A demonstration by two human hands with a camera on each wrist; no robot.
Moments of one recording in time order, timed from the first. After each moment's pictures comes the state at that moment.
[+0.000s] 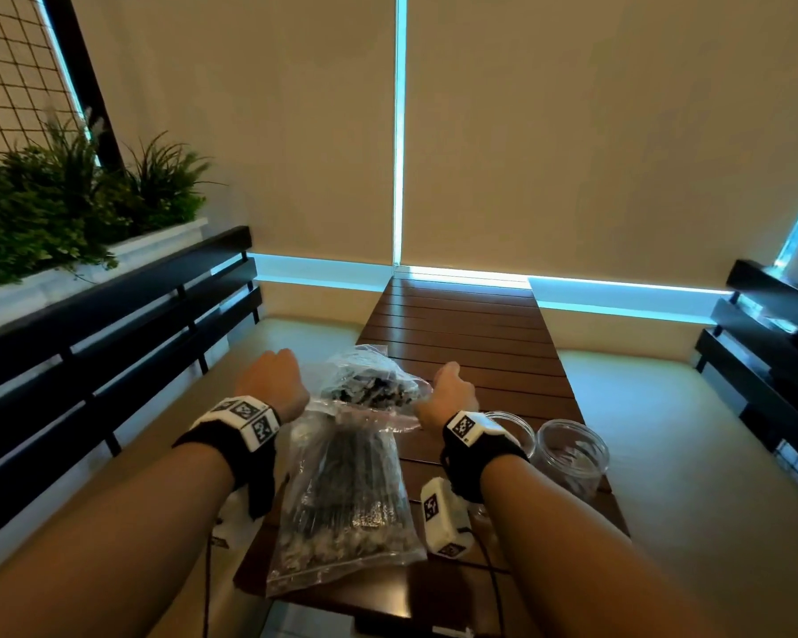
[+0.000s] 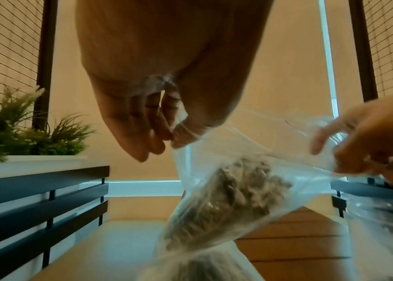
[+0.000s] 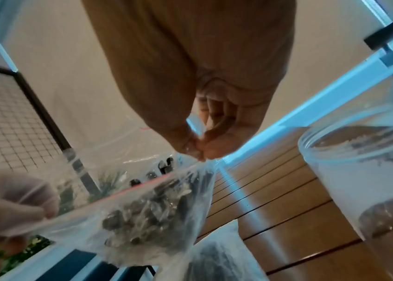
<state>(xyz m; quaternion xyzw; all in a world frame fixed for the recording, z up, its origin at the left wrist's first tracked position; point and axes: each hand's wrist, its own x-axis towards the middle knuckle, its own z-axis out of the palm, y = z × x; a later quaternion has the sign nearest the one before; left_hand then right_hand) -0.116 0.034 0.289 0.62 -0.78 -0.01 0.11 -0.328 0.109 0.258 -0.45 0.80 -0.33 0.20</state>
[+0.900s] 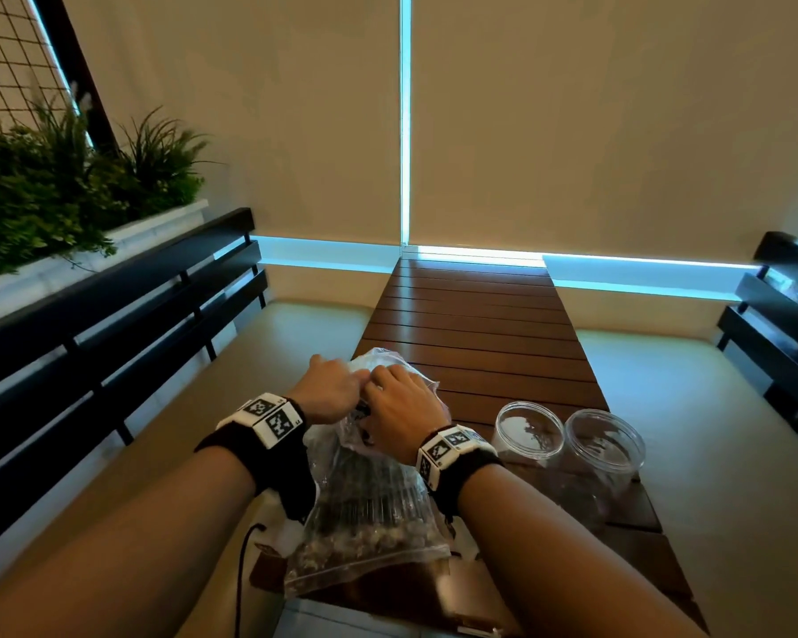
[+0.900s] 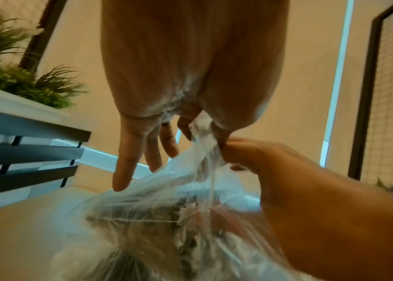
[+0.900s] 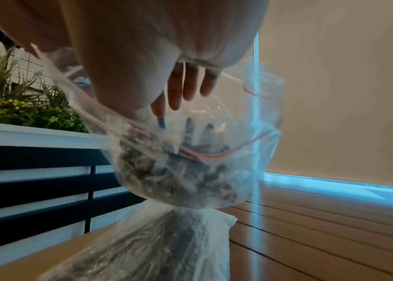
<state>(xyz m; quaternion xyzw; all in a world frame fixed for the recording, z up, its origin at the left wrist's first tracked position) -0.149 0.030 0.276 0.51 -0.85 -0.13 0.06 -0.279 0.077 0.219 -0.79 0.59 -0.13 -0.10</state>
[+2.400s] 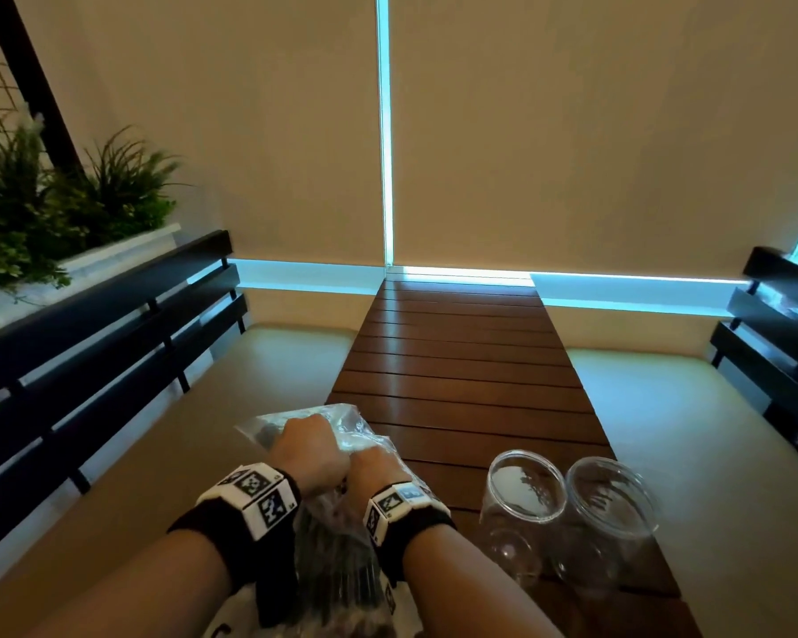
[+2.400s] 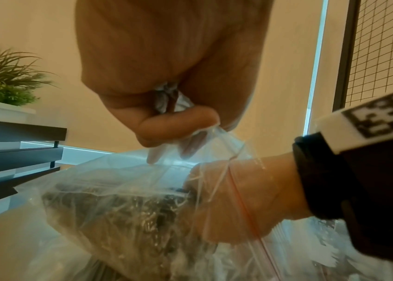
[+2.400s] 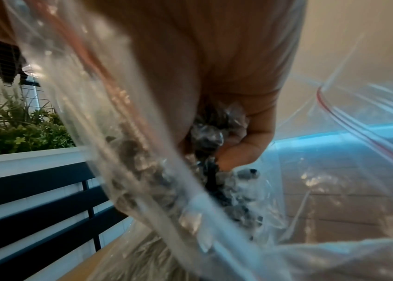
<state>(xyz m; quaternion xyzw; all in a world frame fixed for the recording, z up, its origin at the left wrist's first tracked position) -0.179 0.008 0.244 0.61 -0.78 -0.14 0.06 -0.283 0.023 0.175 -0.66 0.71 -0.15 0.19</state>
